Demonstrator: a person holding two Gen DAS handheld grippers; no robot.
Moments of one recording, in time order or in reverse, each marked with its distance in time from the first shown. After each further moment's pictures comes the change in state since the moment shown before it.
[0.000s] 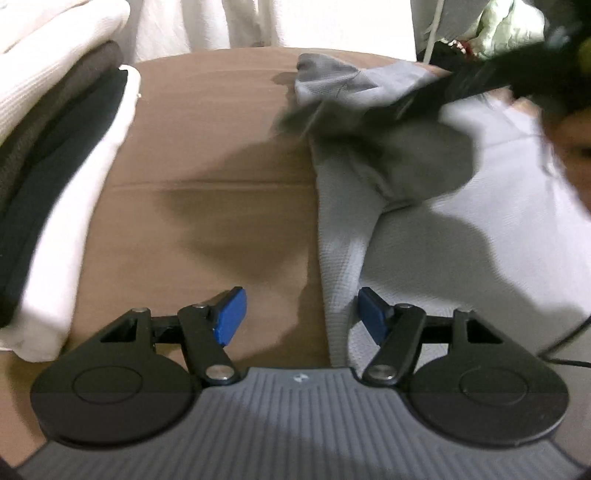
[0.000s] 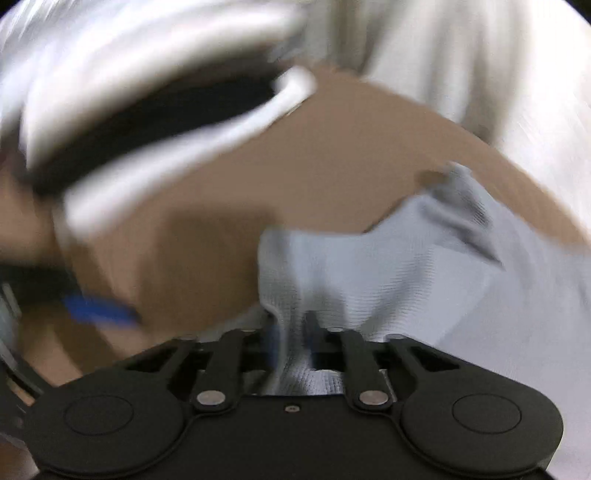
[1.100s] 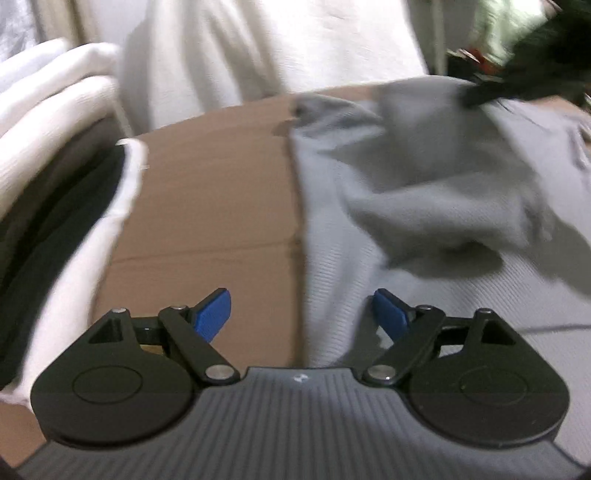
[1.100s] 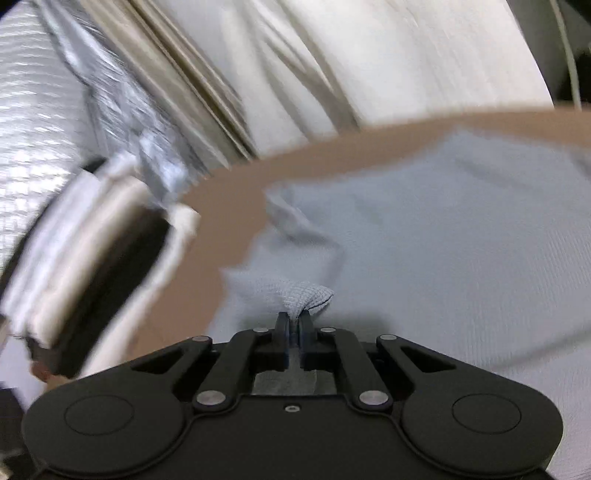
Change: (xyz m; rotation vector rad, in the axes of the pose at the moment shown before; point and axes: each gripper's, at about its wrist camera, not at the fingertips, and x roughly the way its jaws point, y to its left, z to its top) left arm 0.033 -0.049 0.022 0.087 -0.176 0.208; right arm -0.060 -0.141 -0.046 0.412 -0.207 0.109
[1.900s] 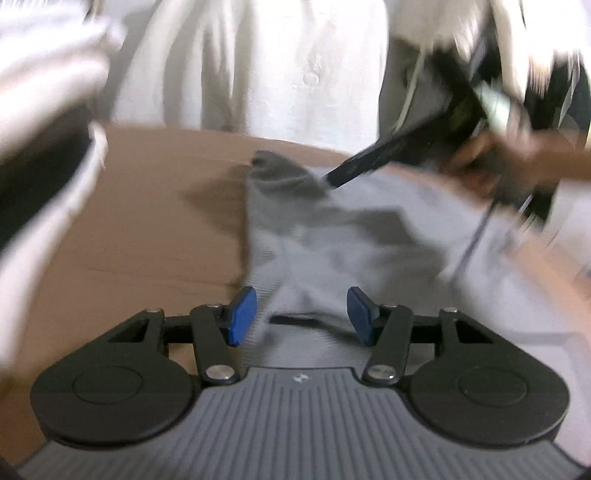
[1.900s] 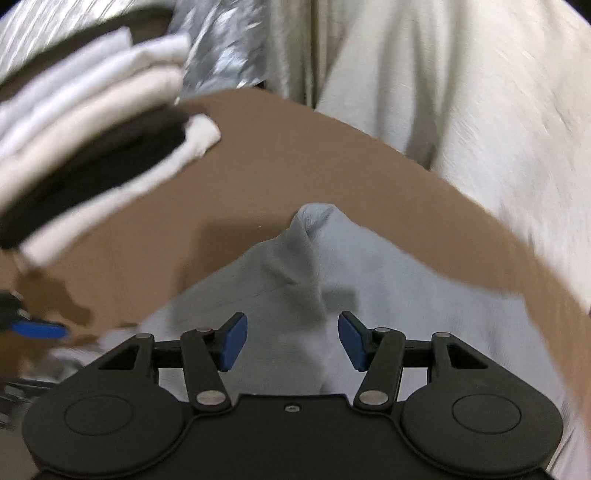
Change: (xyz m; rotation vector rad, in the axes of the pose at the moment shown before) left arm -0.025 0.044 0.003 -0.379 -0.116 -0.456; right arm 0.111 0.061 0.086 -0.619 0.301 -0.100
